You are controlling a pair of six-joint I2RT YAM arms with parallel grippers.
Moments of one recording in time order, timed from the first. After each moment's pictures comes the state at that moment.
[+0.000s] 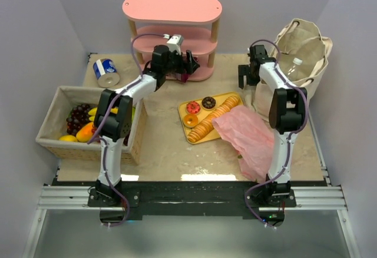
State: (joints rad) left arm -0.38 2.16 1.67 0.24 0.33 -0.32; right arm 0.07 2.22 1.87 -0.72 0.19 0.05
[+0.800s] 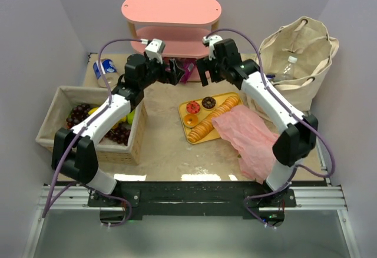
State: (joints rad) left arm -0.38 1.54 1.22 0.16 0.27 -0.22; right arm 0.49 1.79 1.79 -0.68 0.11 0.03
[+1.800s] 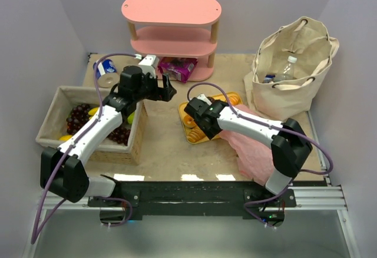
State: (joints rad) left arm -0.38 1.35 1.09 -0.18 0.20 -0.29; right arm 0.87 1.69 1.31 -0.95 0.62 0.19
